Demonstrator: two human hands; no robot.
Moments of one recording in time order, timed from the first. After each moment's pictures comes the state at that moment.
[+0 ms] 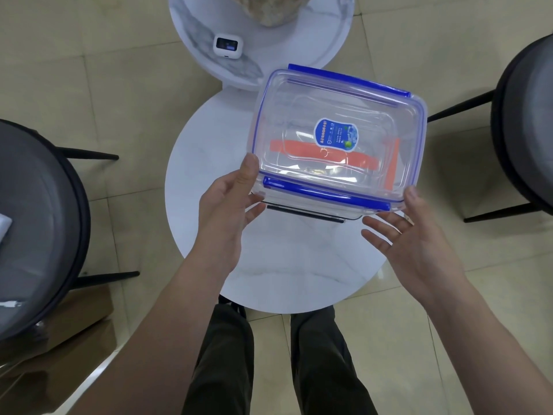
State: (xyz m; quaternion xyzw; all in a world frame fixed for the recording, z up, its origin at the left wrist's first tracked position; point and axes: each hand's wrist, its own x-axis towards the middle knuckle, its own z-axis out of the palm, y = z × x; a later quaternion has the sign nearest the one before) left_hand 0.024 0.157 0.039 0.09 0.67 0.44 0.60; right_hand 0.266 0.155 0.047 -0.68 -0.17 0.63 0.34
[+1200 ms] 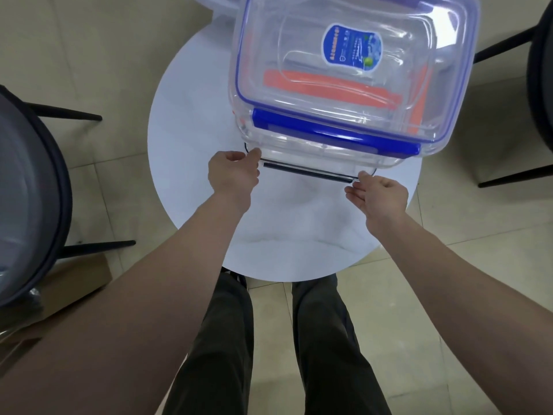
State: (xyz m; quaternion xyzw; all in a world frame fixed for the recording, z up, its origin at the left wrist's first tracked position) left_hand 0.038 0.165 -0.098 0.07 0.81 0.31 0.50; right_hand 0.257 0.157 -0.086 -0.80 -0.07 0.51 0.30
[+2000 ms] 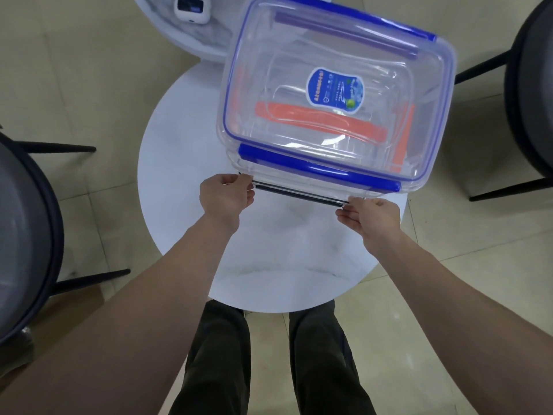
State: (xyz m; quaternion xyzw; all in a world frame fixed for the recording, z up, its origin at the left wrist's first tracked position) left_hand 0.038 0.194 -0.110 0.10 0.80 0.30 0.51; right_hand 0.273 0.184 -0.087 -0.79 -0.07 0.55 0.25
